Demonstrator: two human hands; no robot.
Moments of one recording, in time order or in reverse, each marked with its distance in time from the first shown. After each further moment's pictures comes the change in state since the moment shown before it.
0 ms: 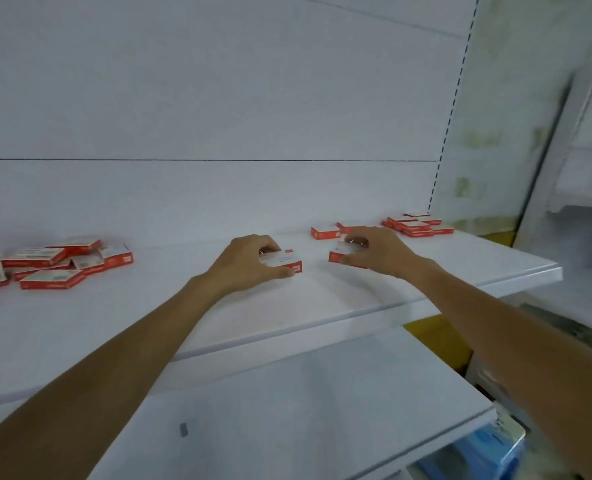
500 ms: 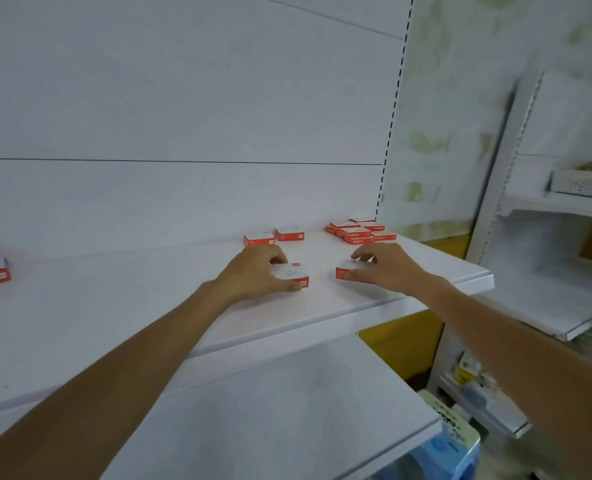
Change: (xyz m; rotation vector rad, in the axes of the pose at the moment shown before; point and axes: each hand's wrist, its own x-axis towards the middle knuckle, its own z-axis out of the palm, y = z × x) left_hand 0.079 0.091 0.114 0.026 -0.091 0.048; right_hand -0.017 0.147 -0.064 -0.081 -0.013 0.095
